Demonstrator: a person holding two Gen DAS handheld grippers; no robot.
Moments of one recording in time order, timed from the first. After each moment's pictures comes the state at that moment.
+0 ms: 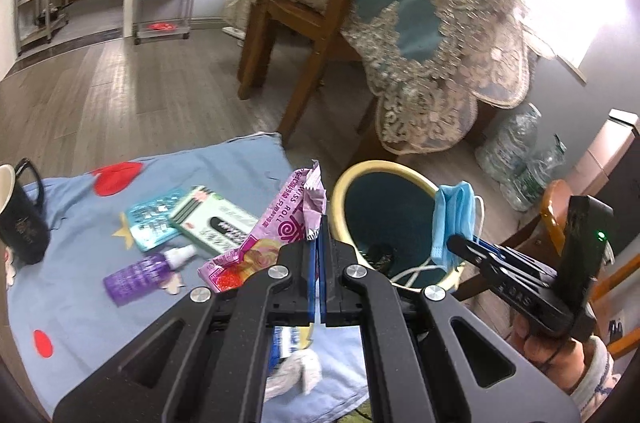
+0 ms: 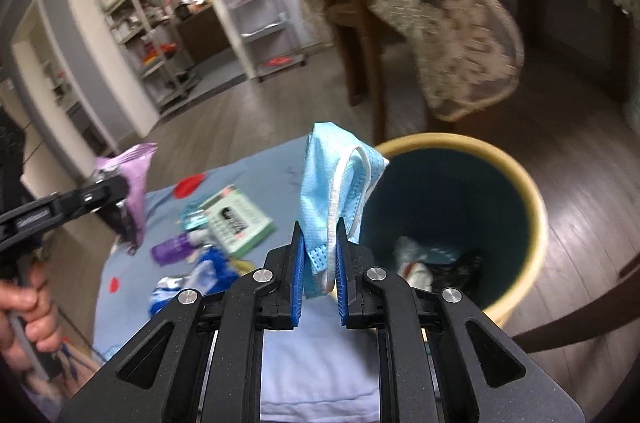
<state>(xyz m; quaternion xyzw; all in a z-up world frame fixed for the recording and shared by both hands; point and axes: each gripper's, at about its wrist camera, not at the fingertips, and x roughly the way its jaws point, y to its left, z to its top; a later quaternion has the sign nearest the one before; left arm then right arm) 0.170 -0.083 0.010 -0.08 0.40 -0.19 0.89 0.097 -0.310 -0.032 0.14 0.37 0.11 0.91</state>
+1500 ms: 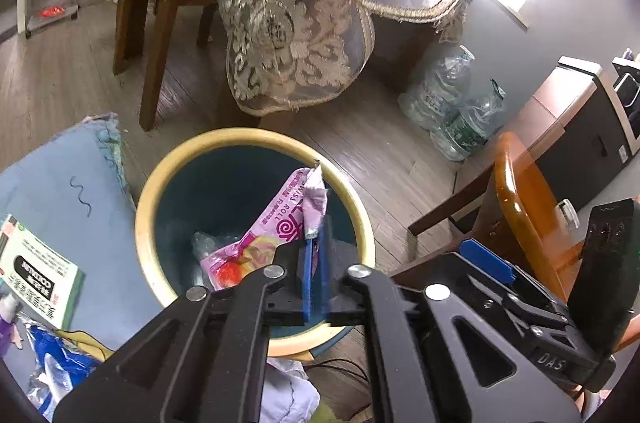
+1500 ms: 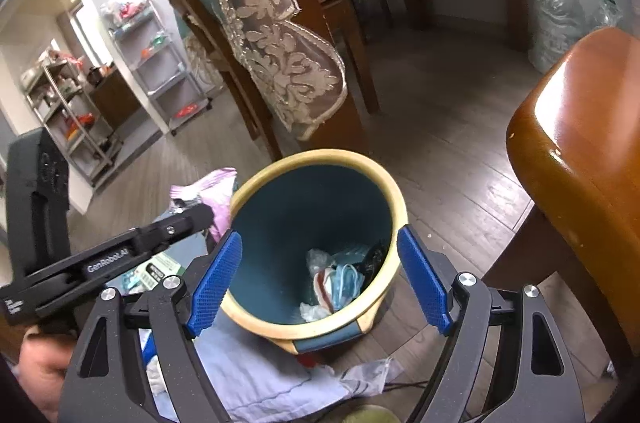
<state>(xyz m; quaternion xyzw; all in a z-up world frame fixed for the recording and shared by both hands) 0.221 -0.261 -0.040 -0.07 0.44 -0.34 0.82 0.059 -0.405 -0.026 0.21 0.35 -0.06 0.91</state>
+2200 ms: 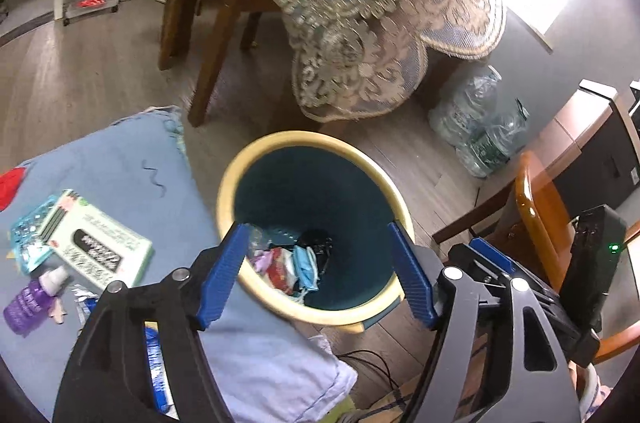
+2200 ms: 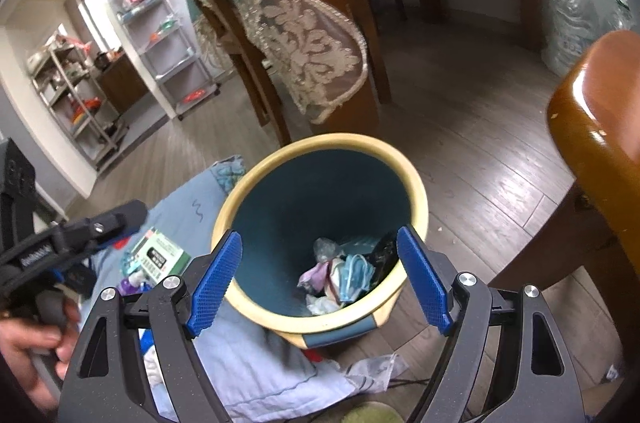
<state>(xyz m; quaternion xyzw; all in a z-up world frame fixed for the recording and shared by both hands) 0.215 -0.184 -0.025 -0.09 0.44 -0.29 0.85 0.070 -0.386 -0.038 0.20 0.37 -0.03 0.91</state>
